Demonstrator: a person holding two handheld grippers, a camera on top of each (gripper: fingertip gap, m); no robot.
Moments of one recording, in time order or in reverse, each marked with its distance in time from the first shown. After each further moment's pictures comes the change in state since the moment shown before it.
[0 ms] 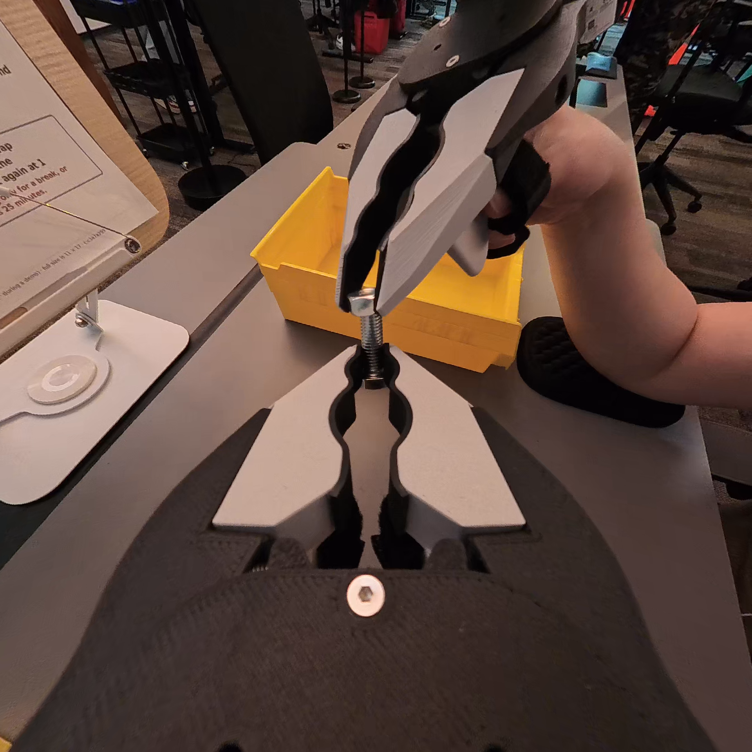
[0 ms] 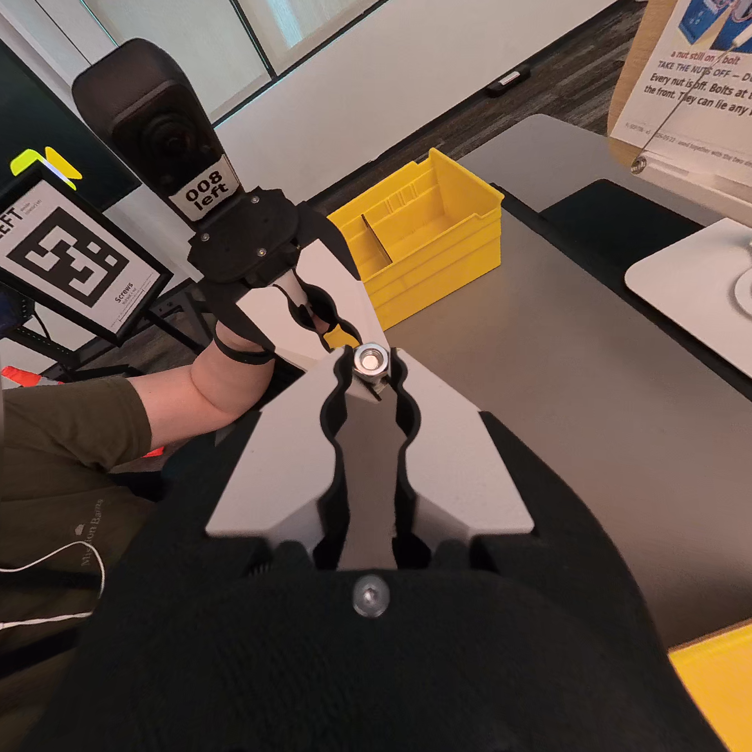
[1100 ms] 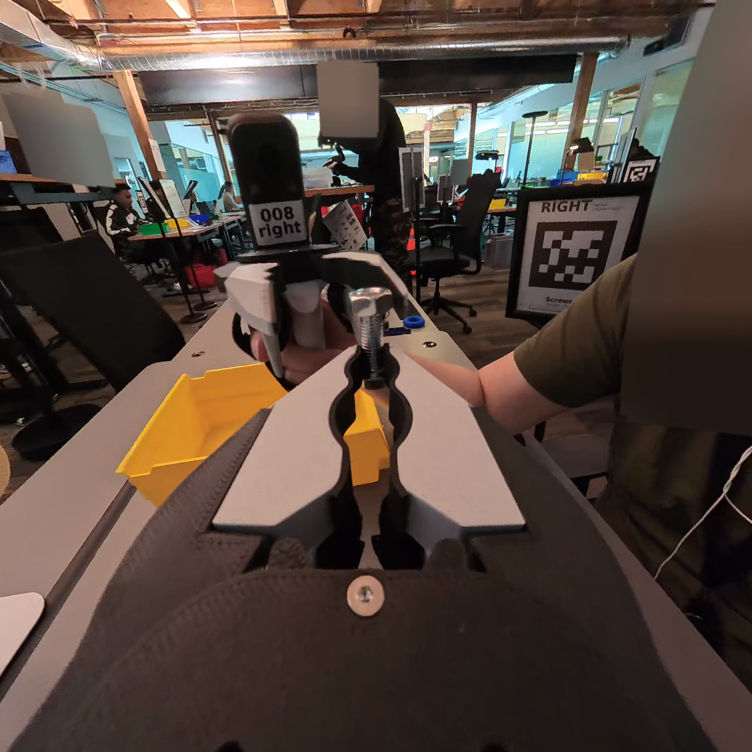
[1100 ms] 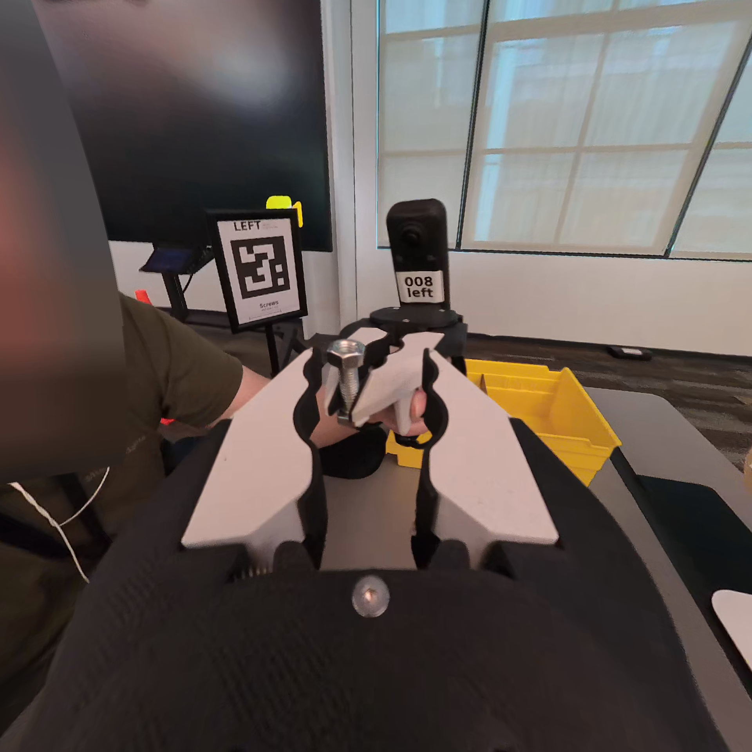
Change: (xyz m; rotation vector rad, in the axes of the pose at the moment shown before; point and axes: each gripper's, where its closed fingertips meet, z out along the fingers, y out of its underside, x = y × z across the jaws) left arm 0.084 -0.061 -0.055 0.453 0.471 0.193; right arm -0.106 -0.031 -0.029 0.352 -0.443 -0.491
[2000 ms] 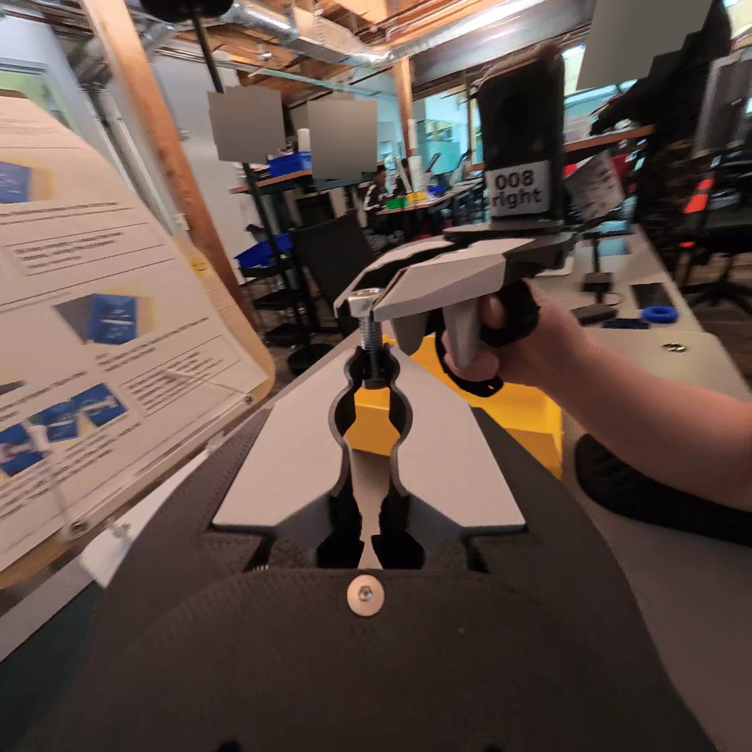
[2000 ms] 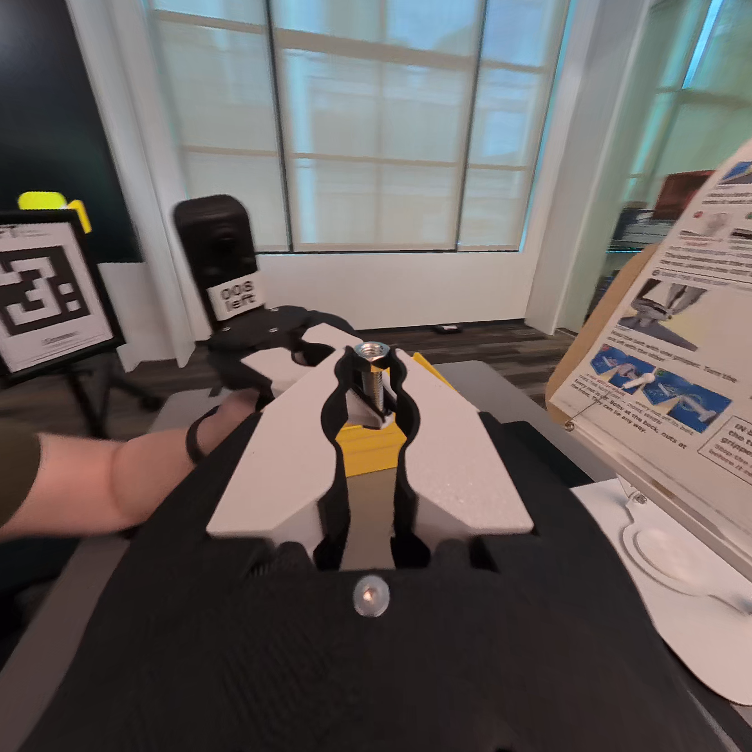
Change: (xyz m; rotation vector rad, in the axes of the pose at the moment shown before) left arm -0.068 -0.001 -0.028 -0.080 -0.616 0.138; right arm 0.057 -0.003 0.007 0.009 0.487 -0.056
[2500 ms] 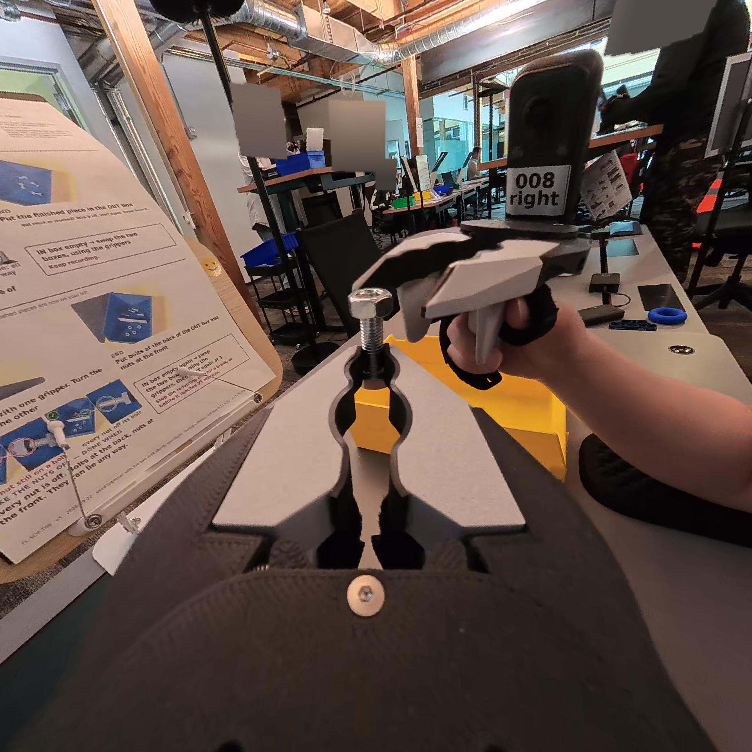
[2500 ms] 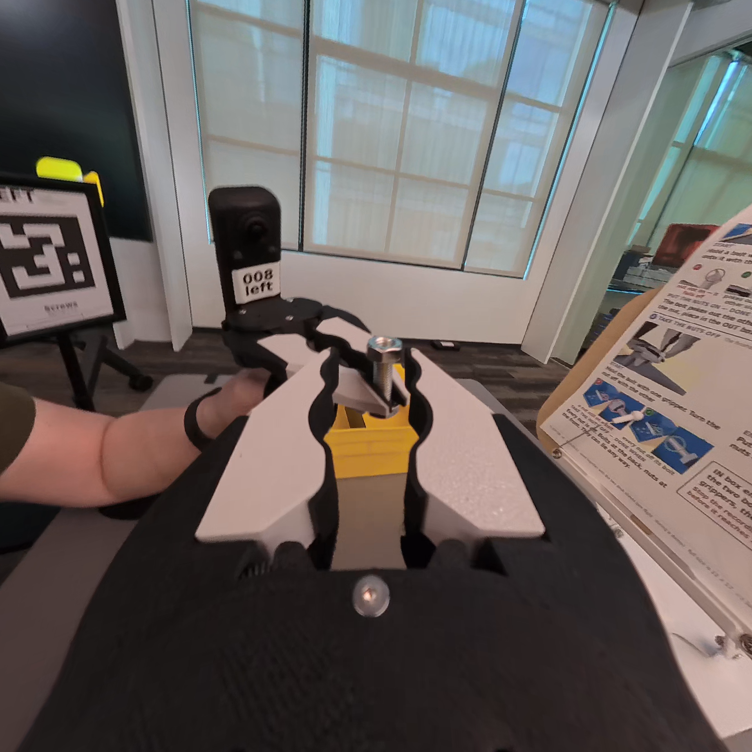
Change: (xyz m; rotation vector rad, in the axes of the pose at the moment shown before) left arm -0.007 -0.003 -0.005 -0.003 -0.017 0.000; right arm -0.008 -0.006 -0.005 0.019 -0.052 -0.116
